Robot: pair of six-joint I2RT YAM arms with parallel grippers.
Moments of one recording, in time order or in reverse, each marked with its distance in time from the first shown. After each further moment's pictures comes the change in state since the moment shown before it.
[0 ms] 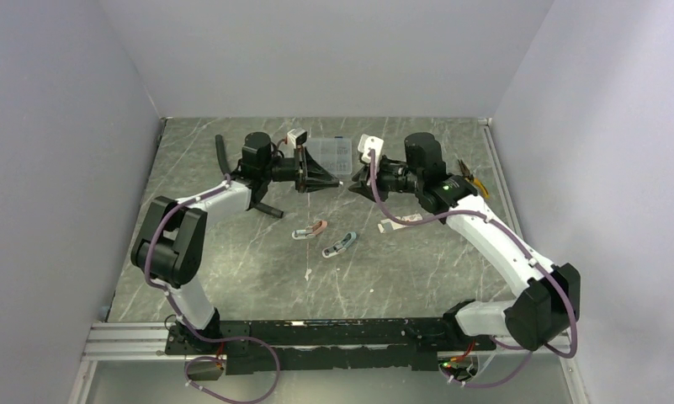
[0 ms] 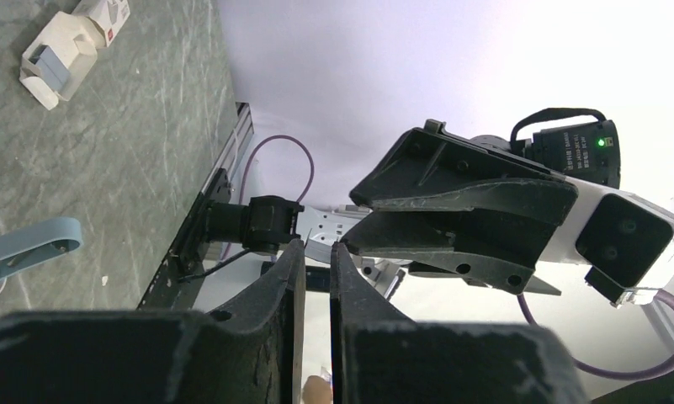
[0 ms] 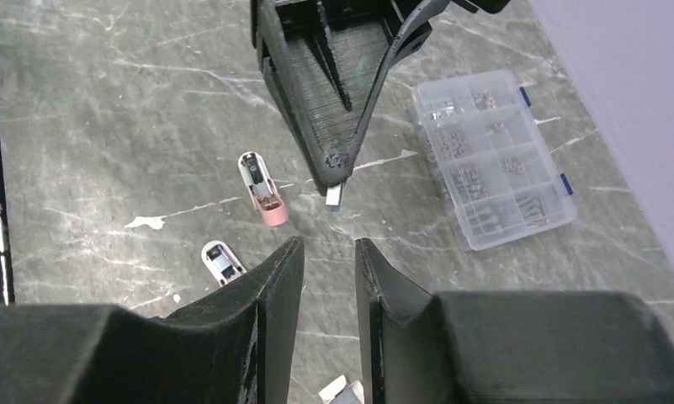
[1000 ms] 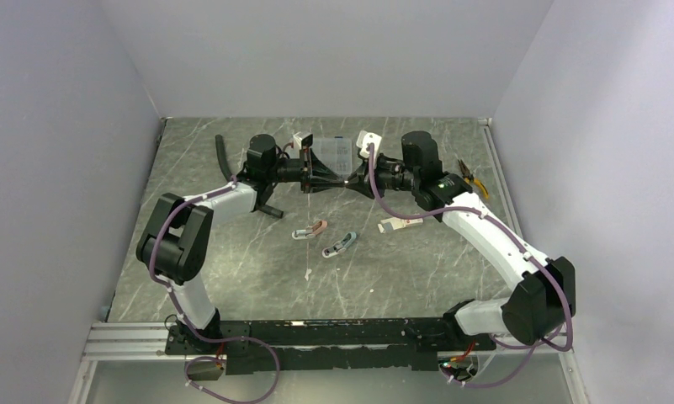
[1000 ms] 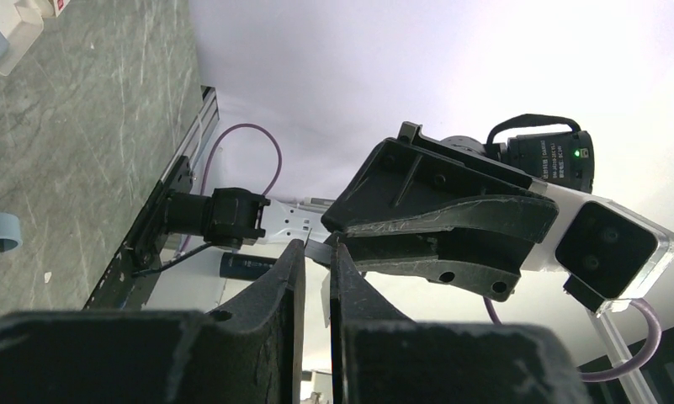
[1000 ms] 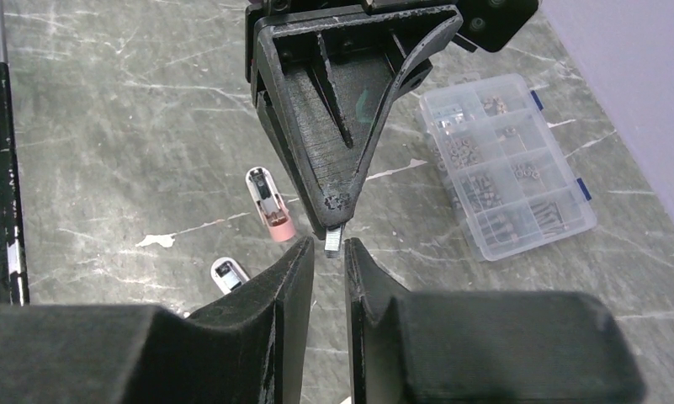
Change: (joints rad) left arm -0.034 0.039 -0.002 0.116 0.000 -0.191; right arm 0.001 0.038 0.000 0.060 -0.013 0.075
